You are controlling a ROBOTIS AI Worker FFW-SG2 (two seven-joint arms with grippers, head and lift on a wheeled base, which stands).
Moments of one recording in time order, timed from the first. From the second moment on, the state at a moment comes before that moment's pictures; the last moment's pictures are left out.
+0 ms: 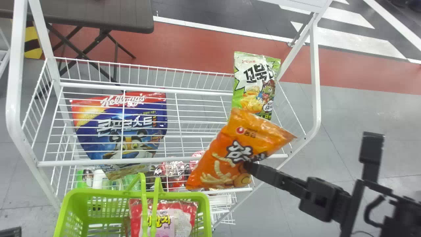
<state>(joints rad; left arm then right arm) 0.68 0.08 -0.01 -2.17 0.49 1.01 -1.00 0.47 0.00 -0.77 -2.67 -0.64 1.56 0.66</state>
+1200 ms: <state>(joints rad) 0.66 0.08 -0.02 -2.17 0.49 1.01 -1.01 0.64 0.00 -0.41 -2.33 -0.55 1.56 0.68</state>
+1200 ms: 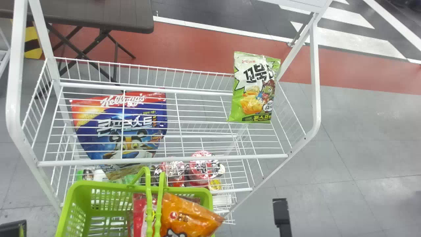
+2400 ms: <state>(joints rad) 0.66 0.08 -0.03 -2.18 0.48 1.01 -0.99 0.56 0.00 -0.59 -2.41 -0.53 1.53 0.73</state>
